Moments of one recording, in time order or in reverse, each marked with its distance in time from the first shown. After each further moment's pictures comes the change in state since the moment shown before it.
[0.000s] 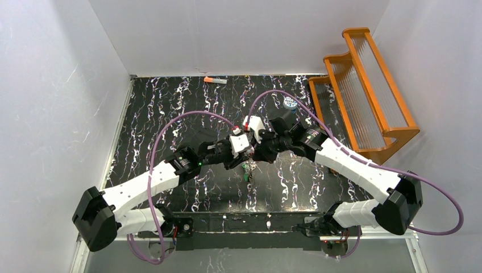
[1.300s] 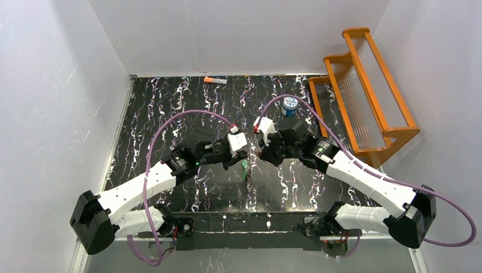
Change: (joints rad) left arm 0.006 -0.034 0.024 -0.042 0.038 -0.034; right arm 0.024 -0.151 -0.131 0.069 0.205 0.104
